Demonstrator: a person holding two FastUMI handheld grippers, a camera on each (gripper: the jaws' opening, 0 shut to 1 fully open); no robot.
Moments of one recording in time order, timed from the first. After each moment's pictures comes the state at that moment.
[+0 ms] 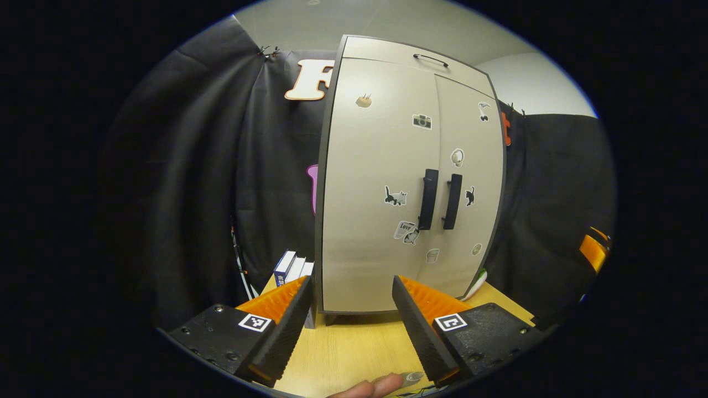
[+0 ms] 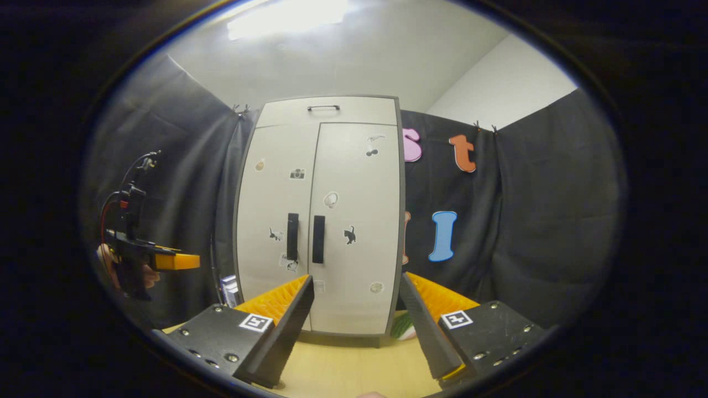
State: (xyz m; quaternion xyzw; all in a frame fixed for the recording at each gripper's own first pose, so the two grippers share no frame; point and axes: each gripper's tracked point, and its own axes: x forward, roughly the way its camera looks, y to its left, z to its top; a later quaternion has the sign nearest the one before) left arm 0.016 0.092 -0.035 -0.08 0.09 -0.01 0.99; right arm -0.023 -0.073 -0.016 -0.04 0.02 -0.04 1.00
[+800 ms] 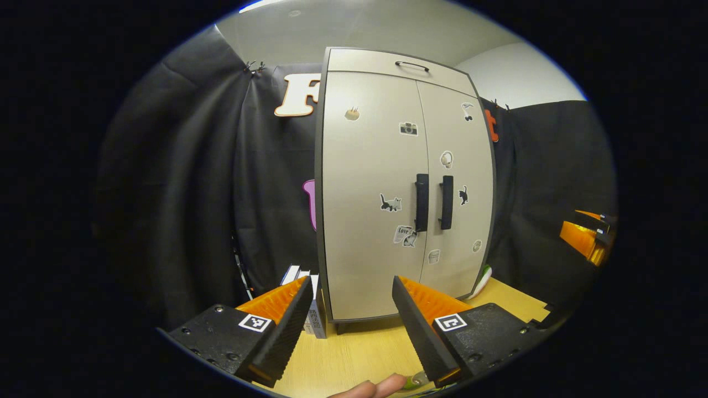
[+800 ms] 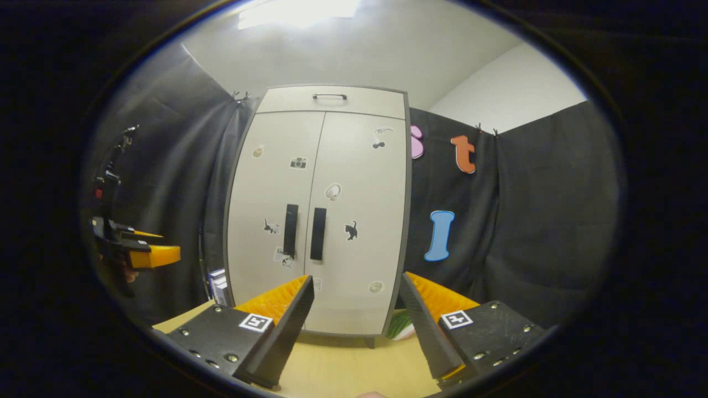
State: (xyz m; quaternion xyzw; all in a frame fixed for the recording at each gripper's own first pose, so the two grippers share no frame) left arm 0.007 0.088 -0.022 -0.03 0.05 -0.02 1.00; right arm -0.001 -0.059 -0.030 -0.06 0.03 -0.06 1.00
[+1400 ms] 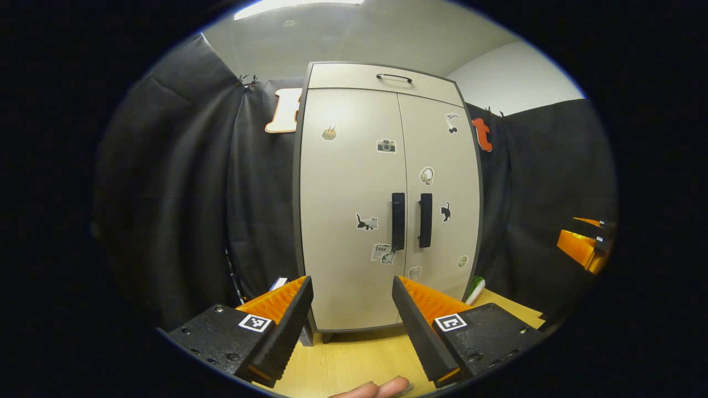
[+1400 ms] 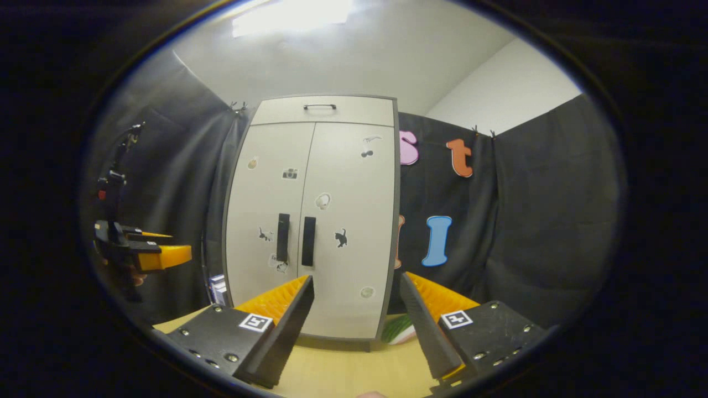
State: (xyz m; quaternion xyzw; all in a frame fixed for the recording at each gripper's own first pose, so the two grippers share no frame) left arm 0.010 0.030 0.009 -0.02 0.02 -0.01 1.00; right arm -0.016 -0.093 -0.009 -0.06 0.01 -0.04 1.00
